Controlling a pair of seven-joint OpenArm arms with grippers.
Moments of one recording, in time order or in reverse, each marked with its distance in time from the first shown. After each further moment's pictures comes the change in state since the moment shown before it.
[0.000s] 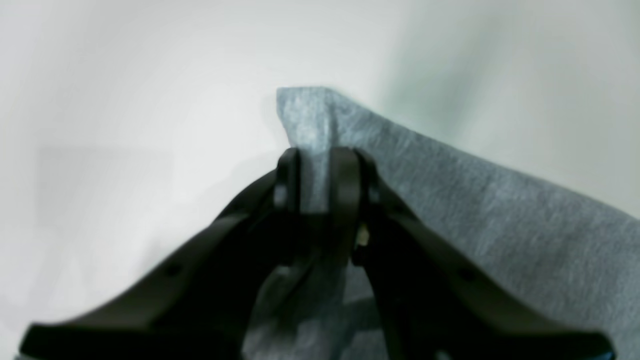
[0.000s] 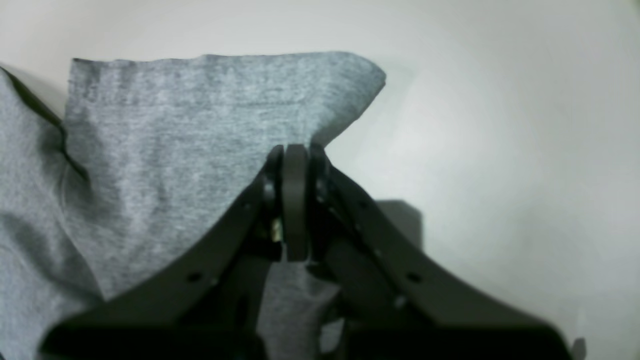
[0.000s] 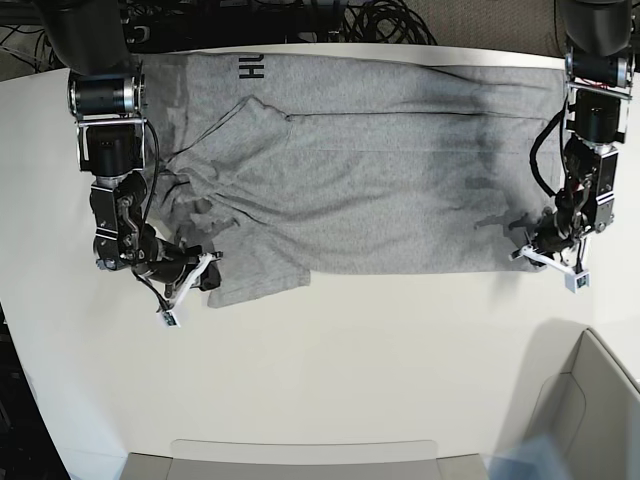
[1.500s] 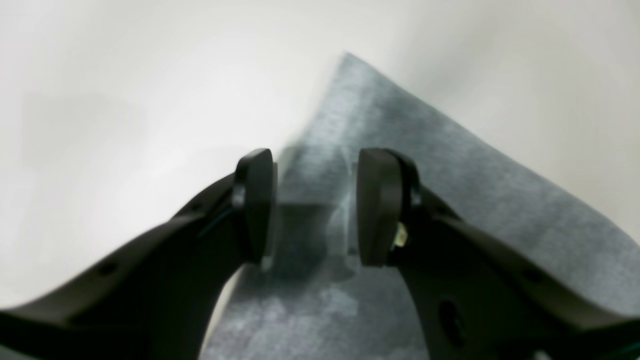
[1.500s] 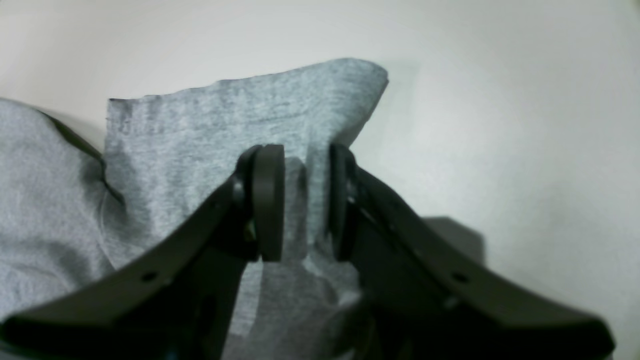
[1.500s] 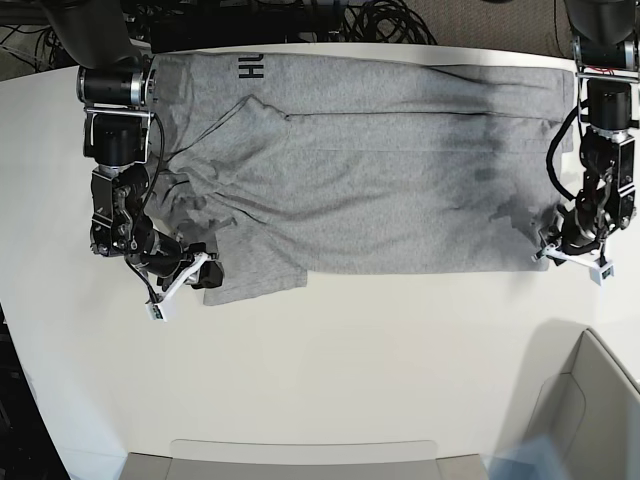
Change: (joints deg) left arm 4.8 -3.0 -9.9 9.4 -0.3 8.0 11.5; right arm -2.9 -2.0 9.4 1.0 1.4 0.3 -1.2
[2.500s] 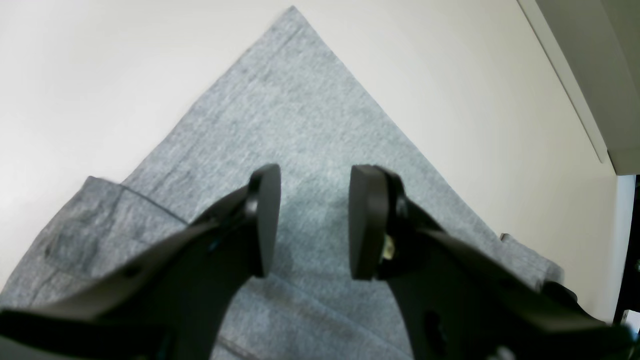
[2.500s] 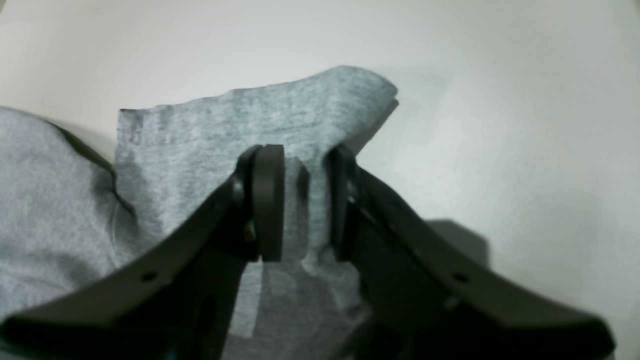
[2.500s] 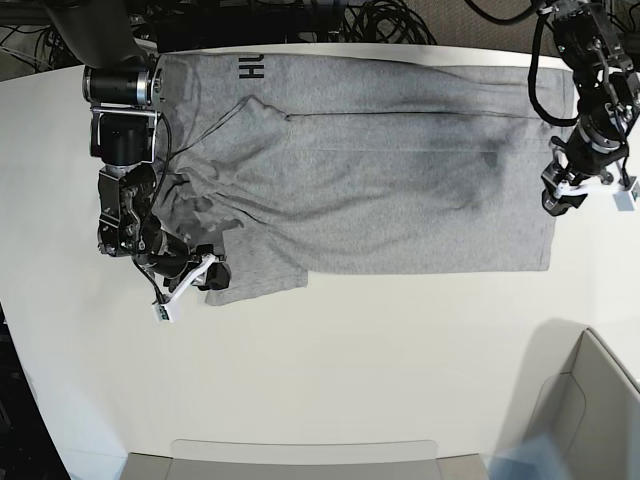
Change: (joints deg) left arm 30.5 18.3 -36.1 52.1 0.8 10.7 16.7; right arm 0.0 -1.5 0.2 -0.1 -0.4 -0.6 0.8
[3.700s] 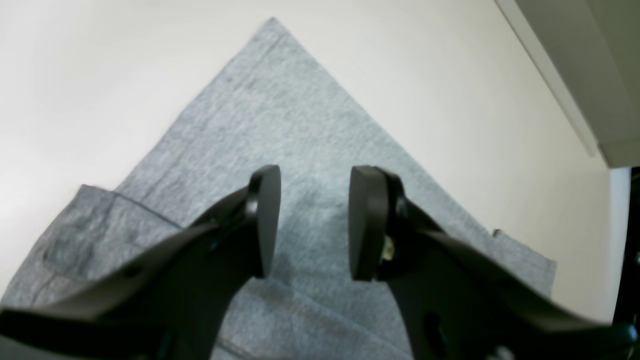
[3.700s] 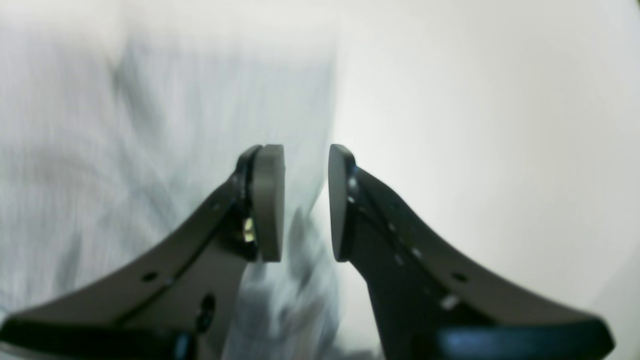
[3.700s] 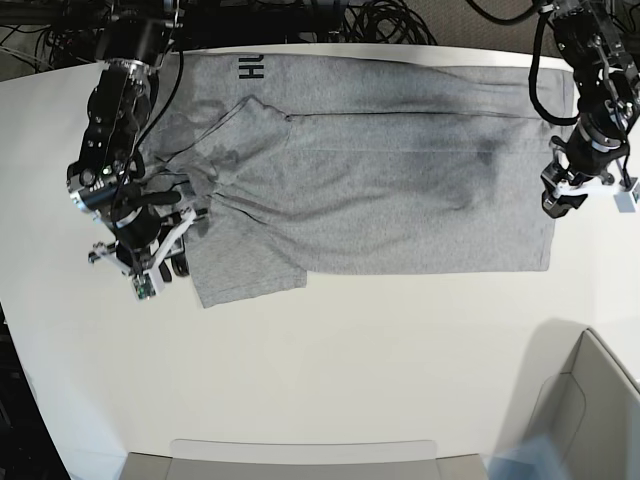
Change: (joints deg) left arm 0.4 -0.2 0.3 2.5 0.1 0.0 0.5; right arm -21.4 -4.6 8.7 57.7 -14.8 0.0 -17.2
